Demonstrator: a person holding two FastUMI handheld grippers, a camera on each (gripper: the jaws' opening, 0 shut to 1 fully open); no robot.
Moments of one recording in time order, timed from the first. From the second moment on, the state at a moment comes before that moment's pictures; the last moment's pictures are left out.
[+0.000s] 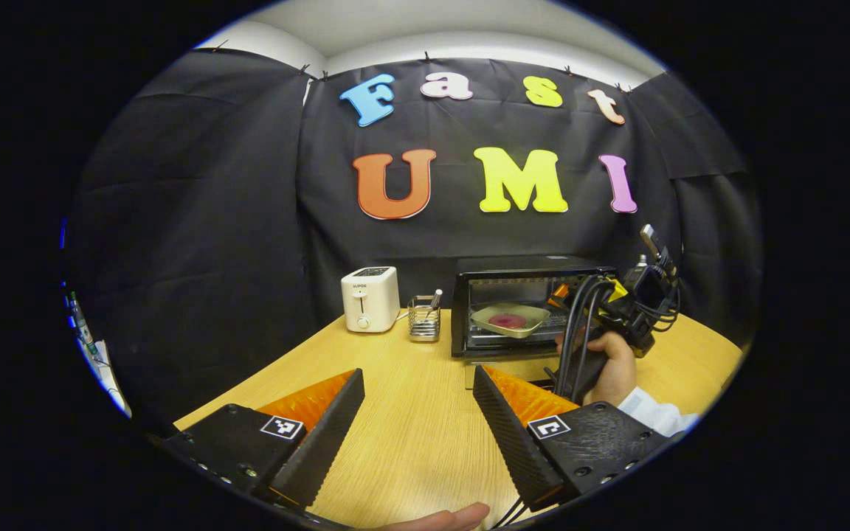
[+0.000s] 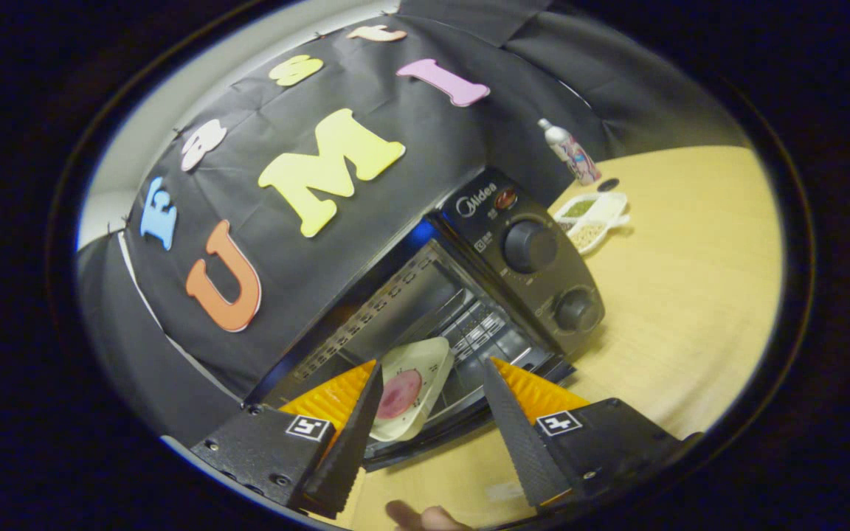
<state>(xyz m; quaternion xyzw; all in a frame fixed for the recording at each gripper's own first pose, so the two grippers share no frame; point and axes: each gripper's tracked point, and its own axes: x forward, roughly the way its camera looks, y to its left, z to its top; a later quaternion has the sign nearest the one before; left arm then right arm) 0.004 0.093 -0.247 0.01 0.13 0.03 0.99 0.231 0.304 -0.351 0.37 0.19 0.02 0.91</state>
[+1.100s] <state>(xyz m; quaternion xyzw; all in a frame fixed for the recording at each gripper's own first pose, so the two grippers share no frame) 0.013 -0.010 -0.327 -0.03 0.27 -0.06 0.96 0.044 0.156 -0.163 0.08 0.05 0.14 0.98</state>
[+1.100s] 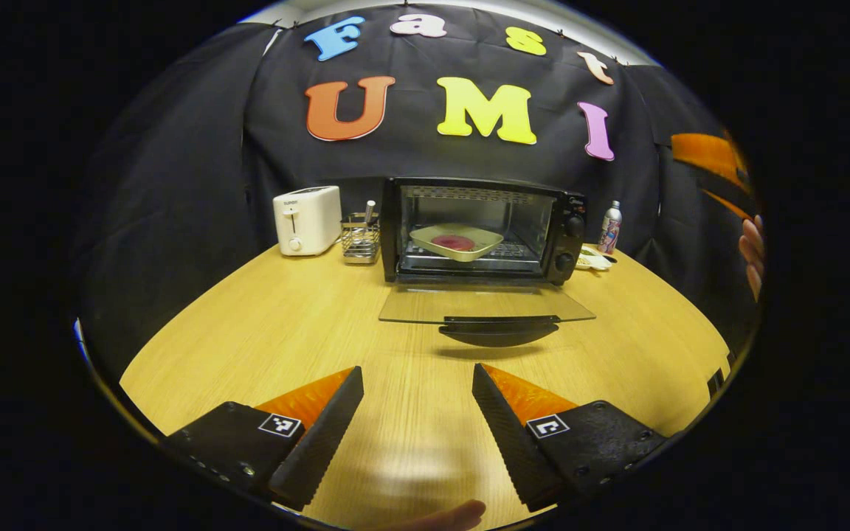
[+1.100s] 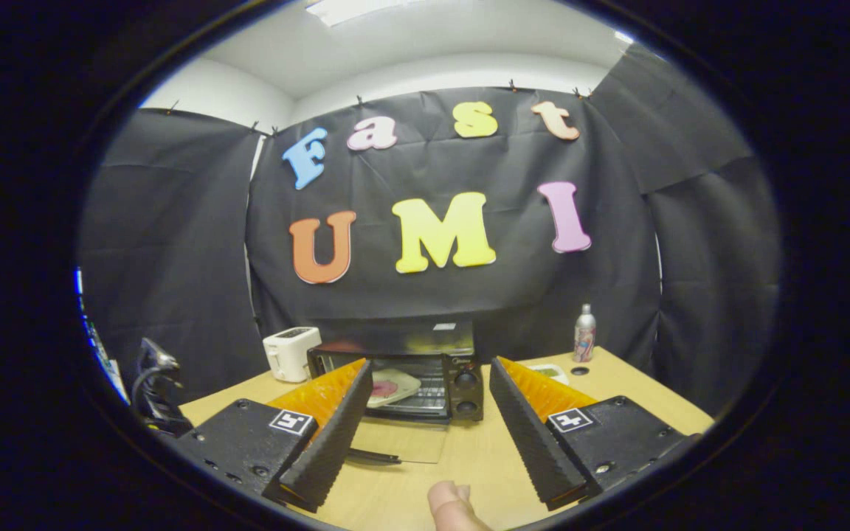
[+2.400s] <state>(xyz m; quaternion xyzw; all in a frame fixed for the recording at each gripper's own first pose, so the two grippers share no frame) 0.074 -0.101 -0.371 0.00 0.35 -0.10 0.93 0.011 -0.004 -0.127 0.11 0.02 0.06 0.99</state>
